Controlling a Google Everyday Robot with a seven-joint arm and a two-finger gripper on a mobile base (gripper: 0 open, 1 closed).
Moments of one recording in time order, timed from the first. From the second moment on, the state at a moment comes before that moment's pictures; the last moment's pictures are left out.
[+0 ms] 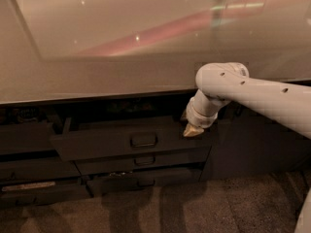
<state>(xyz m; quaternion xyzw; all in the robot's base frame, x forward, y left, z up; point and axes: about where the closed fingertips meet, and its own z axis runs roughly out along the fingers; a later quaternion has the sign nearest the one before) 0.578 -0.126 0.649 -0.74 0.66 0.03 0.12</state>
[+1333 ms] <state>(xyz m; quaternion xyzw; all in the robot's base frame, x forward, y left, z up) 0.569 -0.132 0.653 -0.75 0.65 0.02 0.13</state>
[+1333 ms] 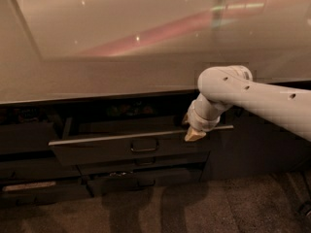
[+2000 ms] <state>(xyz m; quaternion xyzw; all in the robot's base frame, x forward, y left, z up) 0.562 -0.130 0.649 -0.75 0.65 0.02 0.13</state>
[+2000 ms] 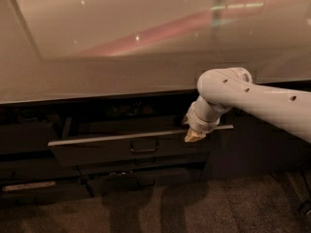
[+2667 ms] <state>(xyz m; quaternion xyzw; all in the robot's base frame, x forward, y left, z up) 0.551 -0.127 0.645 -0.75 0.64 0.02 0.13</state>
